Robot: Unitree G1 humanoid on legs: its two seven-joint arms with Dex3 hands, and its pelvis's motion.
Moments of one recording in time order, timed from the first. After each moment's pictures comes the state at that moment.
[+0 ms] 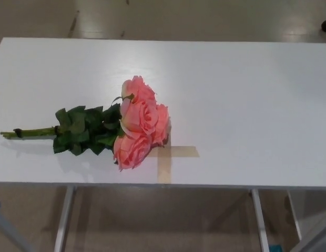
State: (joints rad) left_arm 0.04 0.44 0.09 1.24 0.06 -0.20 -0.18; right_arm -0.03 -0.27 -0.09 1.30 -0.14 -0.19 -0.01
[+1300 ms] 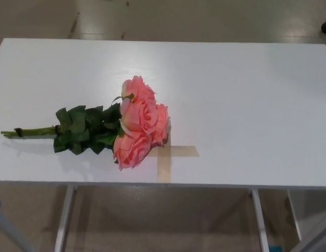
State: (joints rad) left_arm 0.25 0.45 0.37 0.69 -0.10 -0.46 -0.29; right_arm -0.04 -0.26 -0.10 1.31 -0.14 -0.26 -0.07
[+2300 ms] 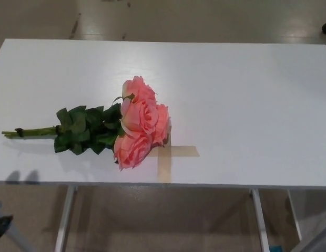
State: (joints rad) left_arm 0.36 0.42 0.46 -0.26 -0.11 -0.42 -0.27; right_arm -0.08 -0.26 -0.18 1.29 -0.13 -0.24 -0.30
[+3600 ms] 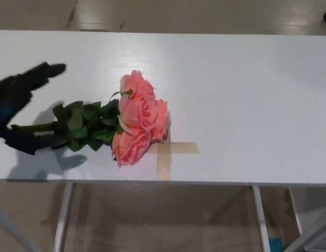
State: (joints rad) left_arm -0.40 0.72 -0.09 0.18 0.32 -0.01 -0.31; right_arm -0.08 -0.26 -0.16 1.29 -0.10 -0.29 -0.21
